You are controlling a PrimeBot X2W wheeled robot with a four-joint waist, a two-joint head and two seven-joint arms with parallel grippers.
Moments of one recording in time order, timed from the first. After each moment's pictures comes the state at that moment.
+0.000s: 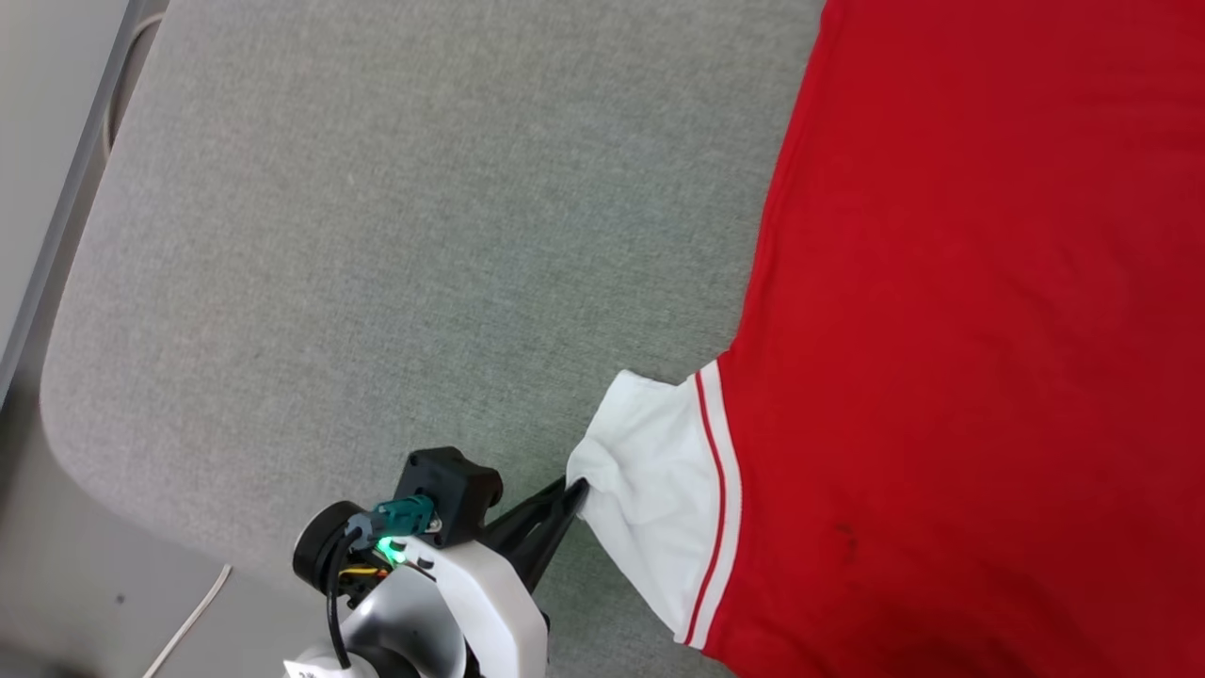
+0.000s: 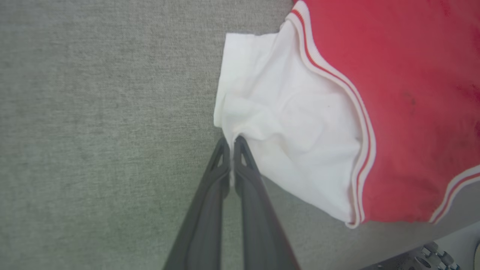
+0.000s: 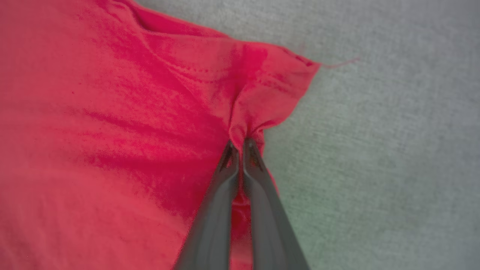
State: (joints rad) left arm -0.11 0.34 -0.48 -0.30 -0.48 -0.02 0.43; right arm -1.01 -0.64 0.03 0.58 0.40 0.13 1.16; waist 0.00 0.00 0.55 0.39
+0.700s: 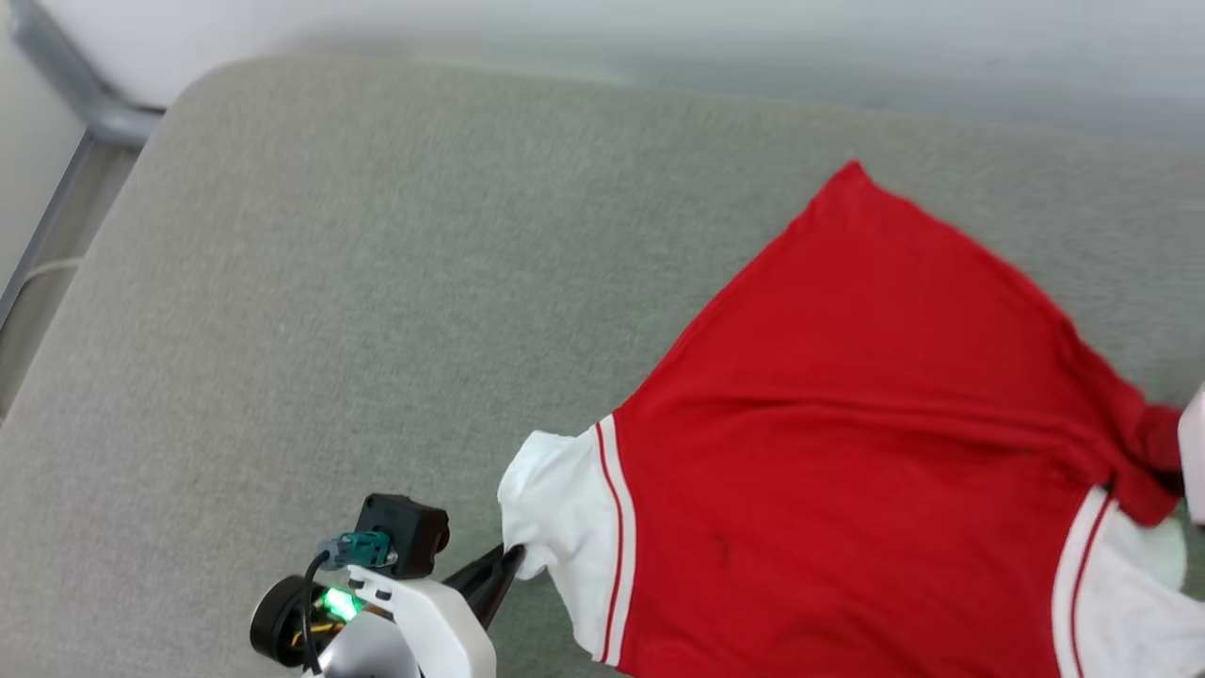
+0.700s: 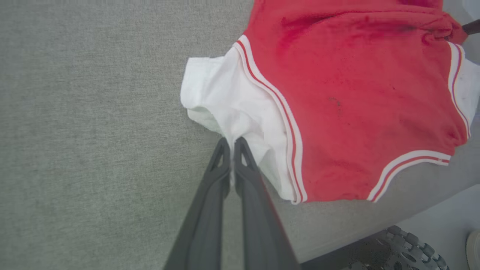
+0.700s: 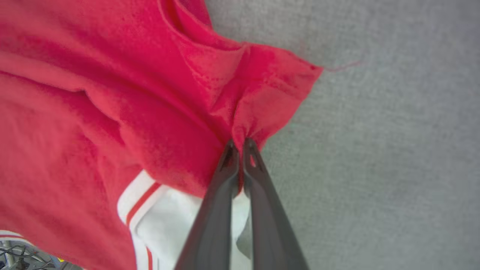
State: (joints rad) left arm -0.04 0.38 -0.43 -0.20 -0.54 0.02 0.44; right arm -0.52 -0.63 0.18 0.51 0.66 0.13 1.00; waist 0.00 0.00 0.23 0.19
